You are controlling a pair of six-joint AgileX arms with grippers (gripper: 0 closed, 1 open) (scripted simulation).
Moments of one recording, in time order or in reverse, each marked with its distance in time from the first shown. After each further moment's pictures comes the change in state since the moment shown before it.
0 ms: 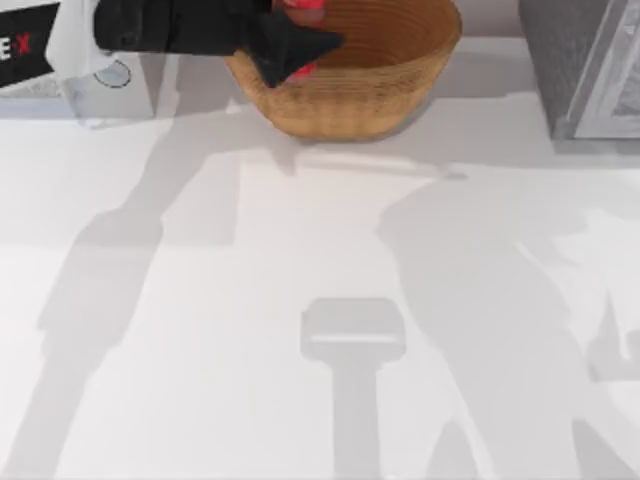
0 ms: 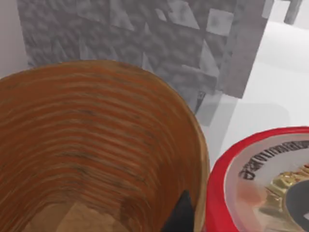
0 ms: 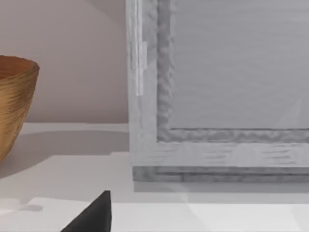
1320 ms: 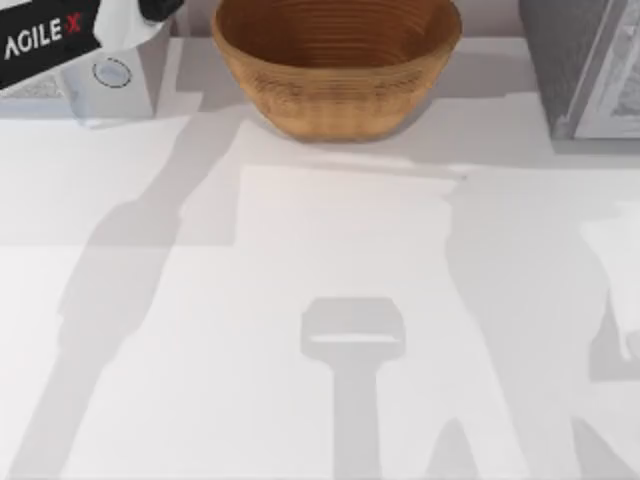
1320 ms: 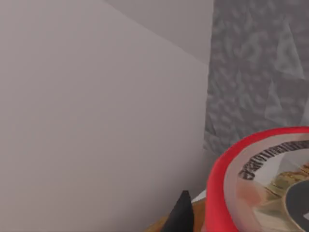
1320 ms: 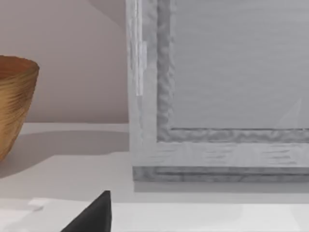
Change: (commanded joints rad) left arm -0.052 0.115 0.212 0.230 -0.424 -0.236; right arm 0.000 0.000 0.000 0.000 0.000 0.000
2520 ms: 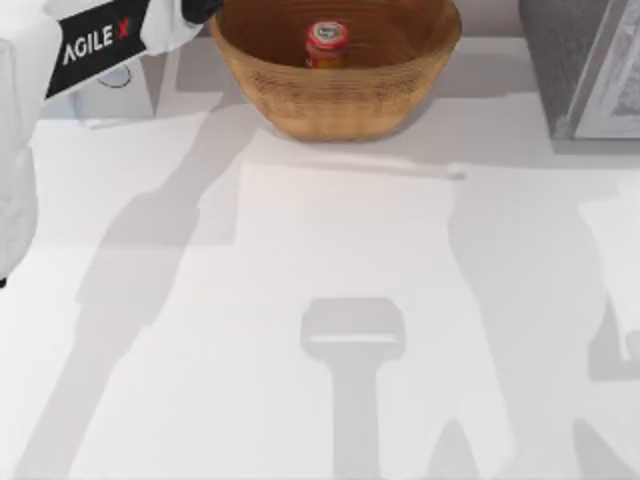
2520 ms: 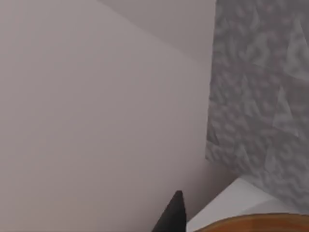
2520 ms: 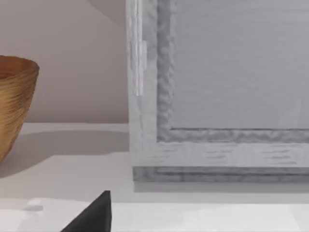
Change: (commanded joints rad) left arm -0.035 0.144 0.170 -0.009 -0.029 -0.009; right arm 0.000 0.000 0.000 0.000 0.000 0.000
